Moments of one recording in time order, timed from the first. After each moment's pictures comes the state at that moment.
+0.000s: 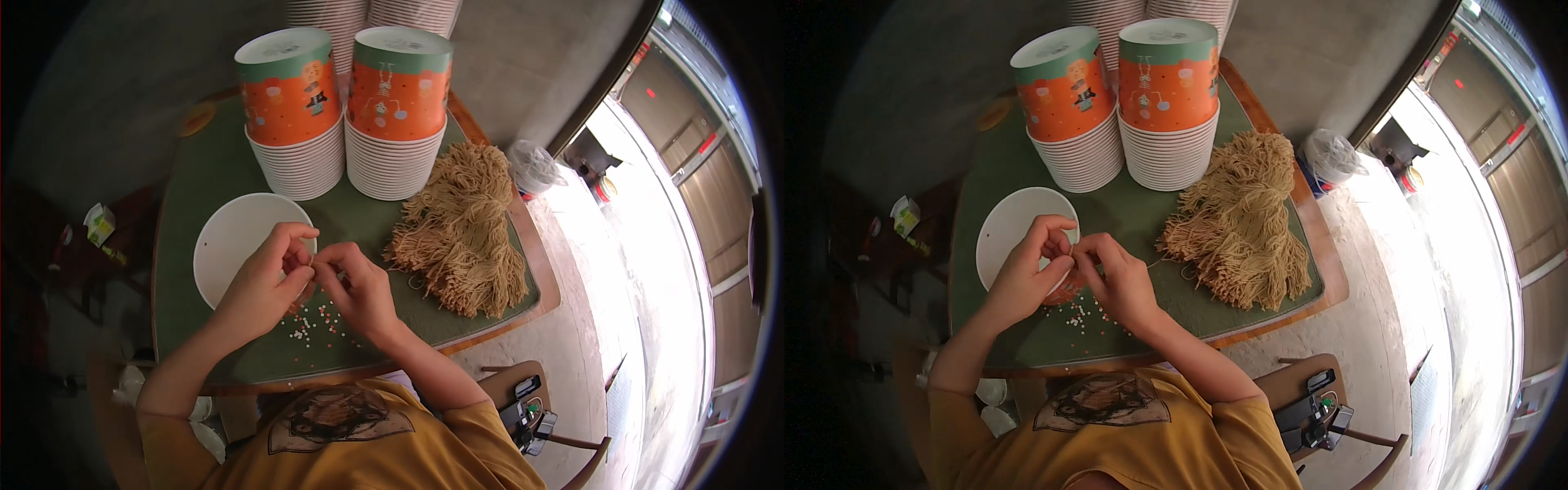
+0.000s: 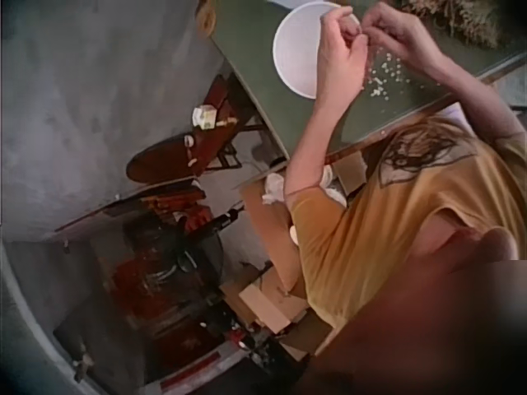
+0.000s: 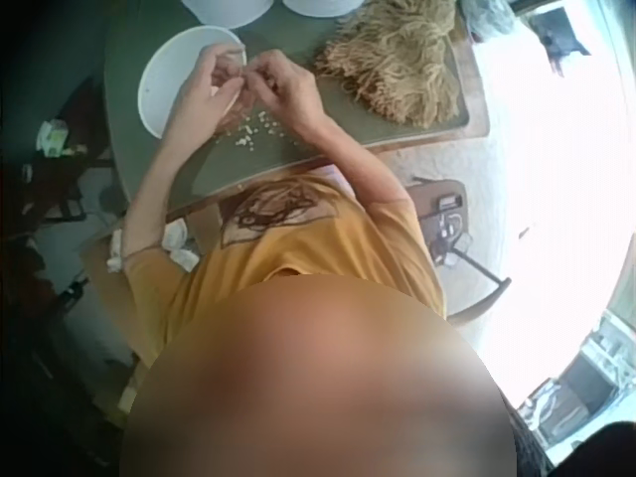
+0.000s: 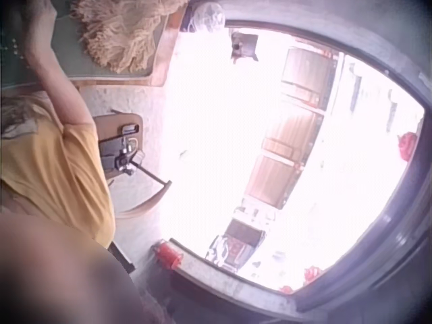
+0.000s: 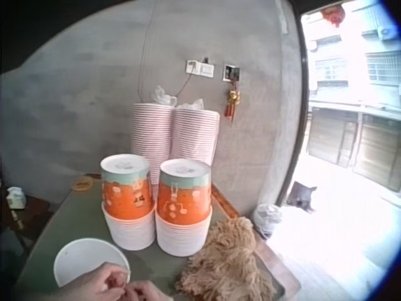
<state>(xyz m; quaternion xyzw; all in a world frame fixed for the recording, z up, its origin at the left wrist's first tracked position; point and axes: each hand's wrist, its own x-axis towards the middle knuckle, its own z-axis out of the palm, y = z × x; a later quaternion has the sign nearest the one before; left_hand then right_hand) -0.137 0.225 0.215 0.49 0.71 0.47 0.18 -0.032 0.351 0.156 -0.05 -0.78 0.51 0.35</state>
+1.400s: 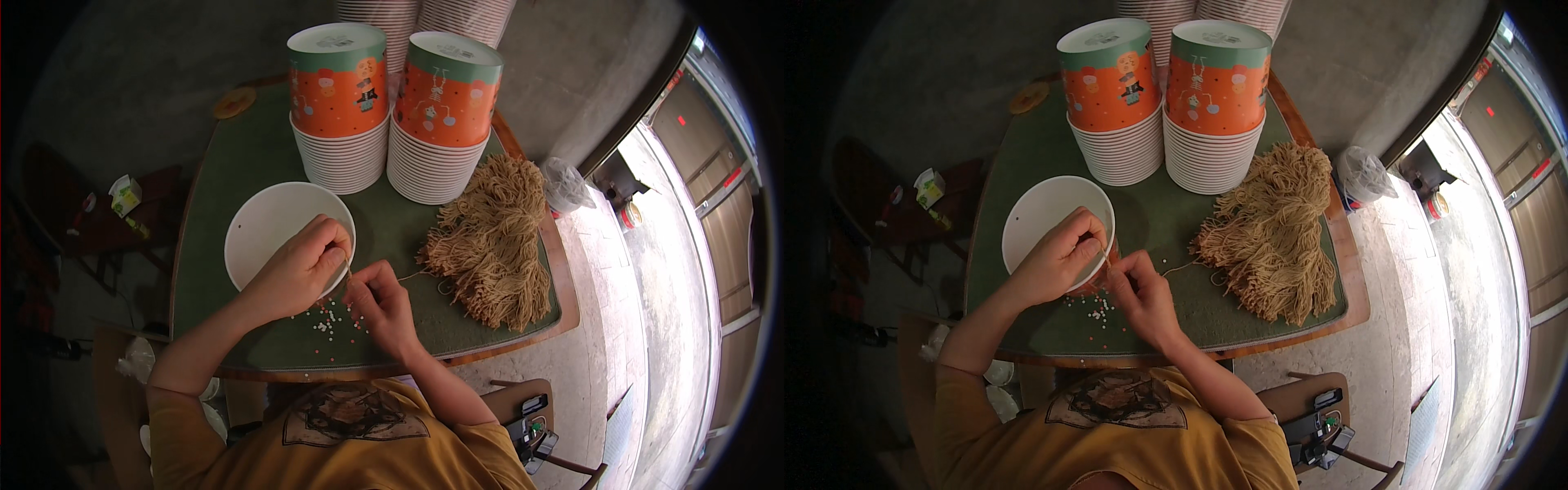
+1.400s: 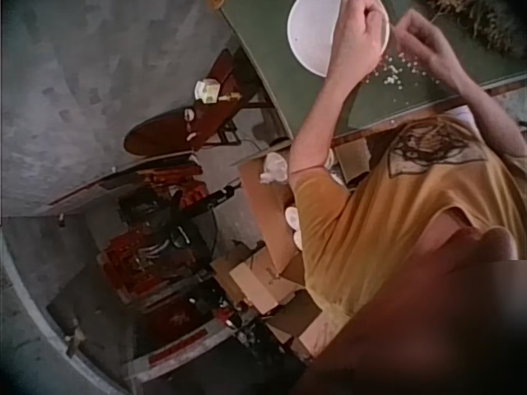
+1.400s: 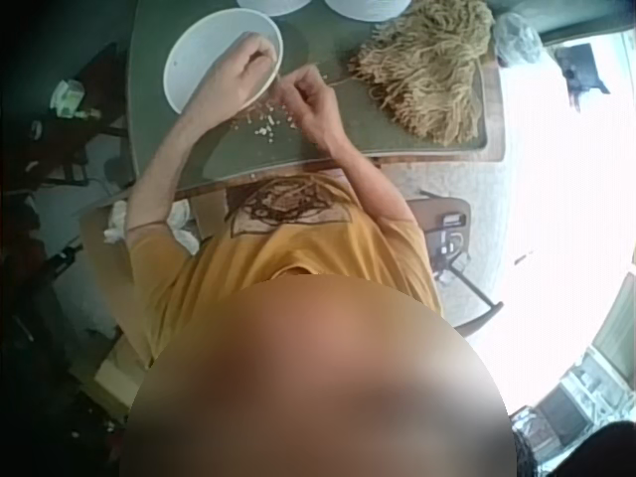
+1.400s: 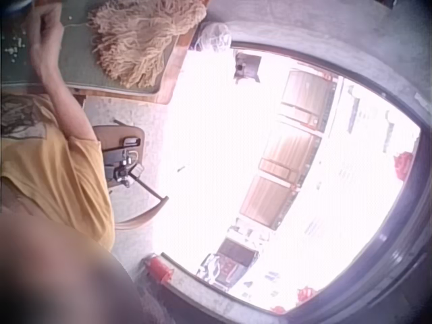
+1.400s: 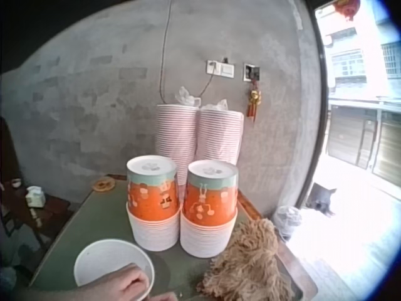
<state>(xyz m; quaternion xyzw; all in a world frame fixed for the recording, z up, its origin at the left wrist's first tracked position) -0.151 0.227 0.209 0.53 0.70 0.46 0.15 -0.019 0.335 0.127 -0.08 -0.65 0.73 0.21</state>
